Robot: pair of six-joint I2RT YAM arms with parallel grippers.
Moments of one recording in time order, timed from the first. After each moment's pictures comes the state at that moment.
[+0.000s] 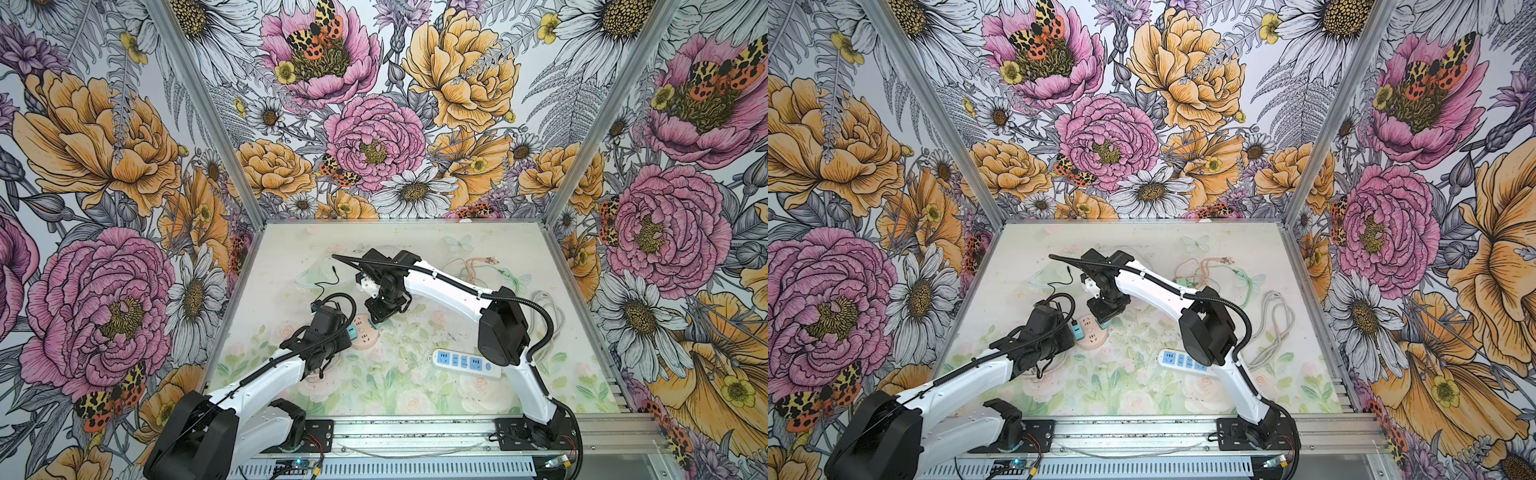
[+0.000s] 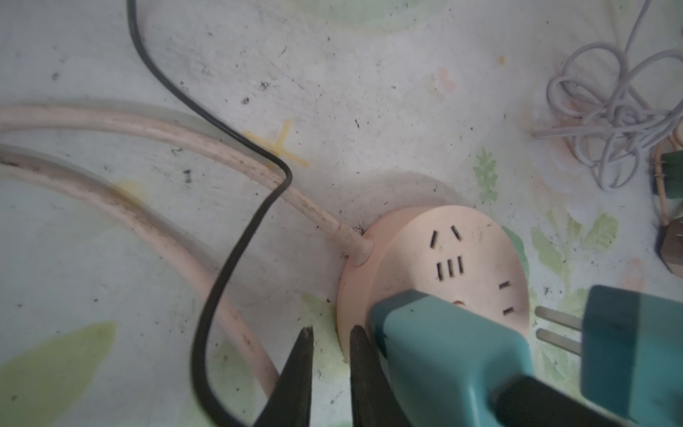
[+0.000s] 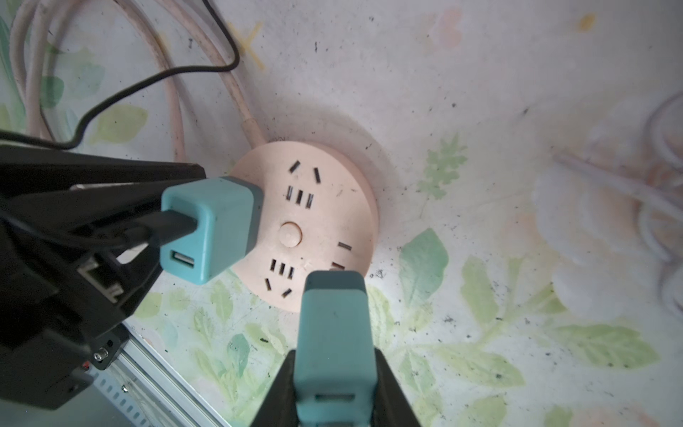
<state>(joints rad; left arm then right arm) -0.46 1.11 0.41 -0.30 -0.11 -0.79 0.88 2.23 2.05 -1.19 -0.23 0.16</state>
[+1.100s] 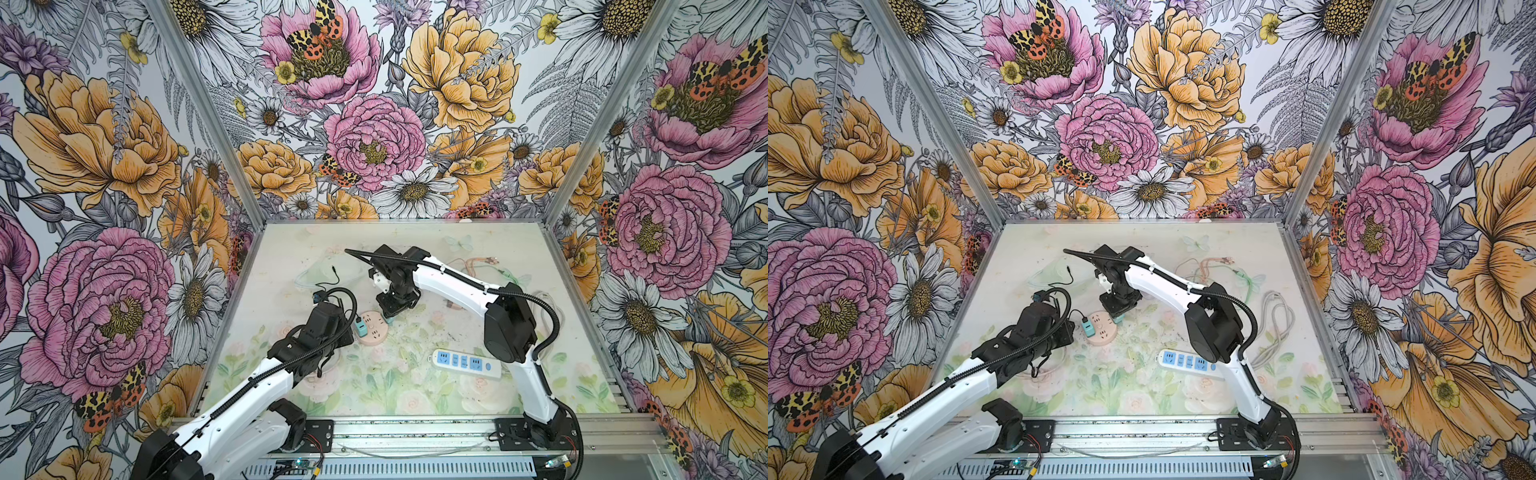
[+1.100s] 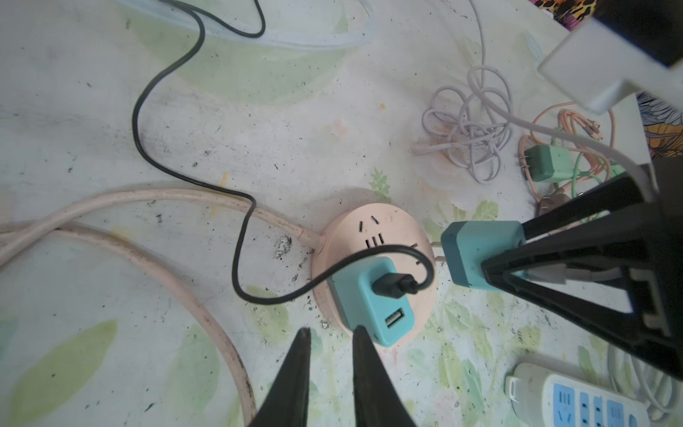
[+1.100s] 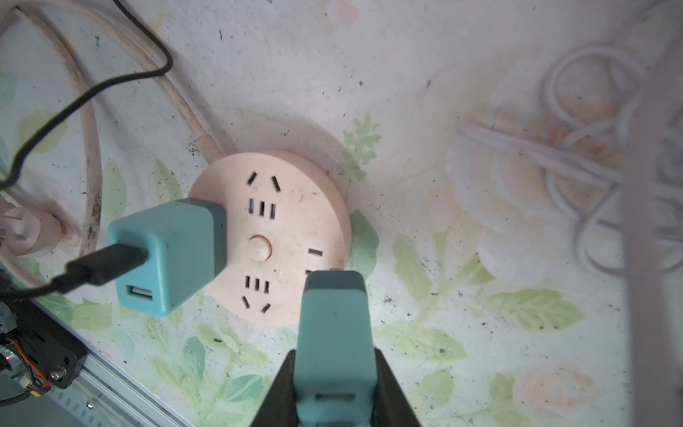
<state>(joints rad) -0.54 0.89 0.52 -0.48 -0.16 -0.73 0.82 2.20 1.99 -1.18 -0.19 0.16</state>
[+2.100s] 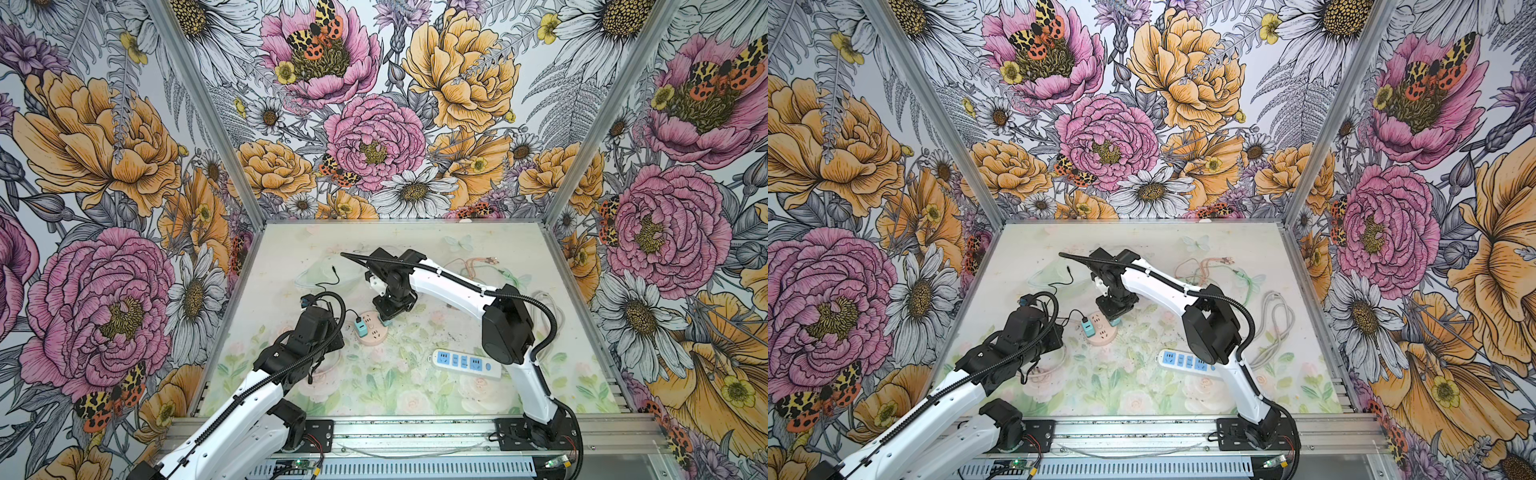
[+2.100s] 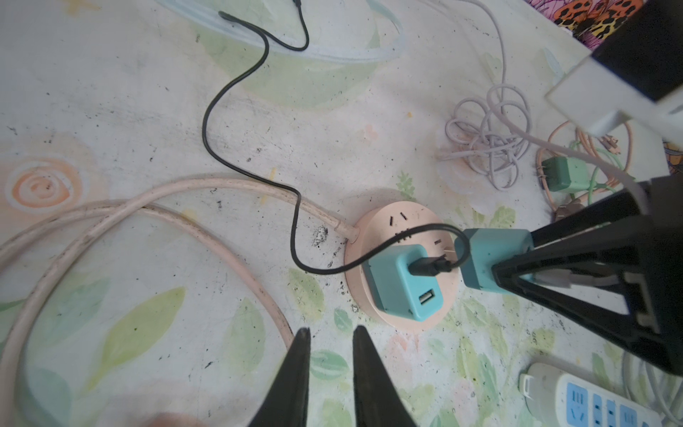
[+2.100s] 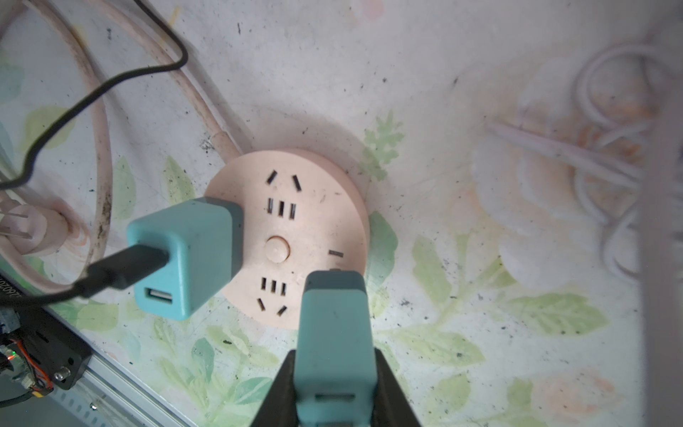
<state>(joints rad) -0.49 0.75 0.52 -0.62 -0.18 -0.72 0.84 2.21 2.00 -1.19 -0.18 0.18</state>
